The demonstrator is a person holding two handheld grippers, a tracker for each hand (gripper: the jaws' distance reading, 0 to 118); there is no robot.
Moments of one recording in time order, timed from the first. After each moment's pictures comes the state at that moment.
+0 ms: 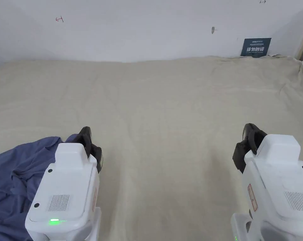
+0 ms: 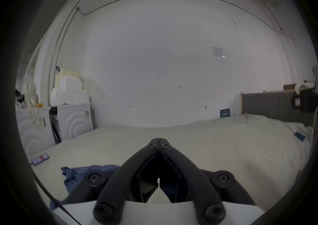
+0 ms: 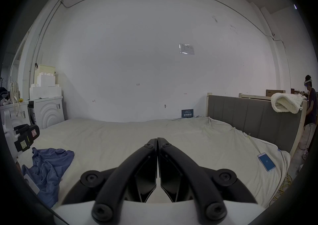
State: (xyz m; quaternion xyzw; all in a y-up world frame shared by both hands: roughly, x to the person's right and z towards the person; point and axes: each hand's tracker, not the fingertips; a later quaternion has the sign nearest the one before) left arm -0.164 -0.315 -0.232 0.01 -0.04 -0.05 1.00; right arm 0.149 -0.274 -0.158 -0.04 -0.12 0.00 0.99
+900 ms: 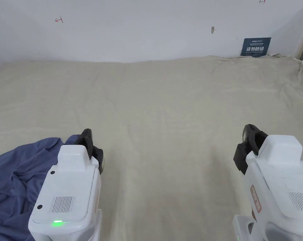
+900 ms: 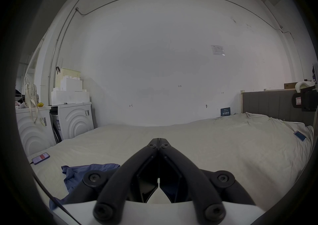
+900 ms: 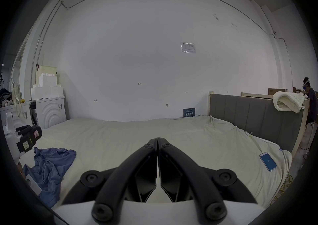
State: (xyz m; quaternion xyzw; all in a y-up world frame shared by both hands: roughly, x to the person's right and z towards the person) left arm -0.167 -0.316 -0.234 0.00 -0.04 -0.04 1.00; right arm 0.151 -0.273 -0.157 -0.04 -0.11 -0.01 0.99
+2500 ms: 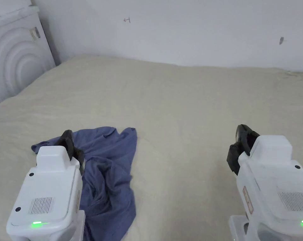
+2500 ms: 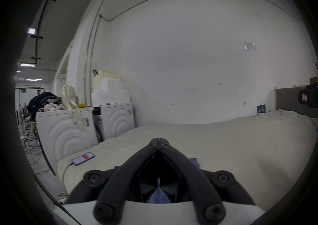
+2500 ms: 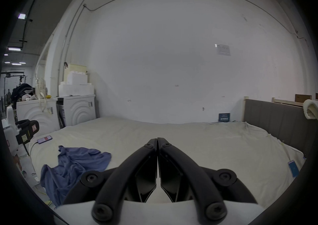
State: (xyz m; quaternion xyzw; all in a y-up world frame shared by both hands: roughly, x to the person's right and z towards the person) left arm -0.307 -0.304 -0.185 0.00 0.13 -0.05 0.99; right arm 0.032 -0.259 -0.194 -0.03 0.03 0.01 1.00
